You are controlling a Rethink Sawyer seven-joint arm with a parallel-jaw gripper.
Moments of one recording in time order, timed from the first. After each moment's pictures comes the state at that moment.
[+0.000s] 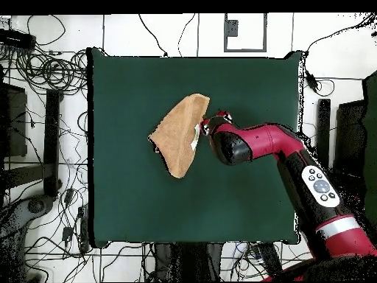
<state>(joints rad) -0.81 -0.32 0.77 1.49 -1.00 0.38 1.57</state>
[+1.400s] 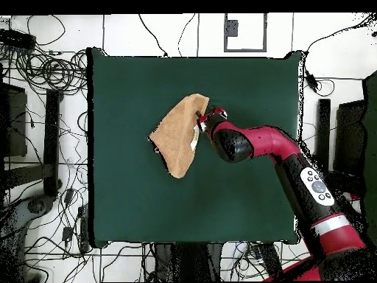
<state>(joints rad) -0.90 -0.18 0.88 1.47 -0.96 0.37 1.41</state>
